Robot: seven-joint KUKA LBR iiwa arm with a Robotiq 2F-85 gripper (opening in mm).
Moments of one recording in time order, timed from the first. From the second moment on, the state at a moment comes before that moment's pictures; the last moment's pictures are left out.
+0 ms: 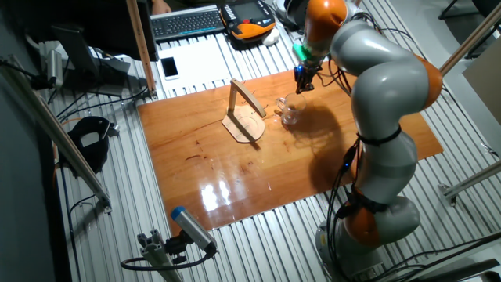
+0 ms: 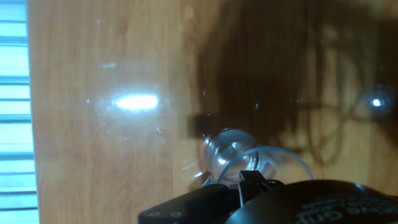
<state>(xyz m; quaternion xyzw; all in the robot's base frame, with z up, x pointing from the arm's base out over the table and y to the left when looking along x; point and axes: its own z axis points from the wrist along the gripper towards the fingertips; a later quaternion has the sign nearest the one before) 0.590 -0.037 0.181 -0.69 -0.72 0.01 0.08</state>
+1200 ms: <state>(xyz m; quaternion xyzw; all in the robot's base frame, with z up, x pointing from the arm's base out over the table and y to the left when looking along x) 0.595 -0.037 0.181 -0.72 -0.68 0.01 0.13</state>
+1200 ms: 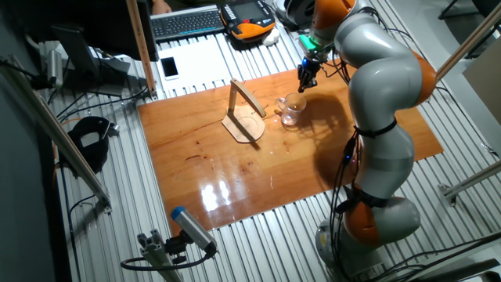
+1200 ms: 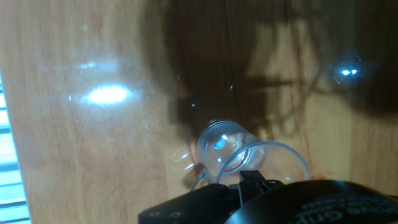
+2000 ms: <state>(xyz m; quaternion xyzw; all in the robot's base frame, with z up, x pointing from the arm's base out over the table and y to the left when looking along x) 0.607 -0.036 0.166 -0.73 -0.67 0.01 0.12</state>
